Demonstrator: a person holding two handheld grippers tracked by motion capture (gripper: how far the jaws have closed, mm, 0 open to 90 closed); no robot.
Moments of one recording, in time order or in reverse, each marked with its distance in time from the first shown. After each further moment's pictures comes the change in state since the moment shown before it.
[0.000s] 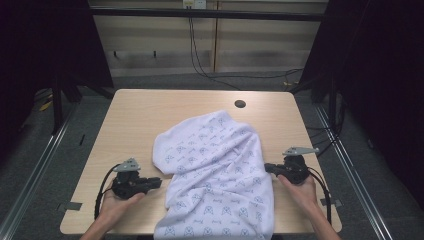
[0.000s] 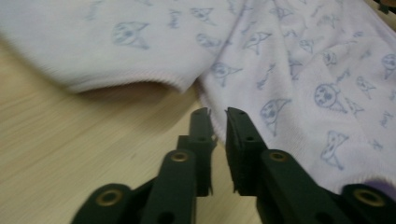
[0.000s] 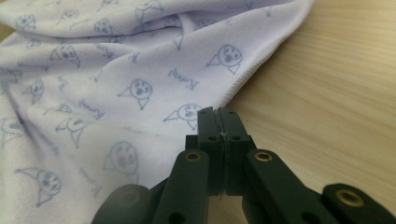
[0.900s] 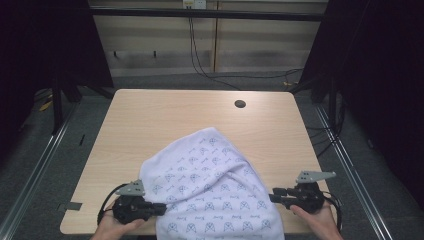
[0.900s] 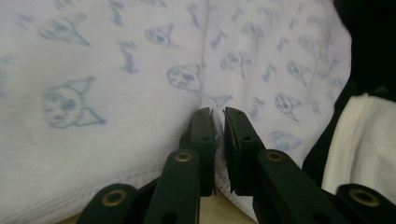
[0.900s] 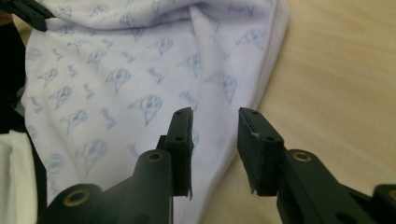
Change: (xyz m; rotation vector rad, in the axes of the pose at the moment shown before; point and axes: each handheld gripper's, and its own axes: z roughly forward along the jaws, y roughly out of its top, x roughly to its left) left arm -0.033 -0.027 -0.031 0.021 -0.161 0.034; right arm 0.033 -0.041 -0.045 0.034 0.183 -0.057
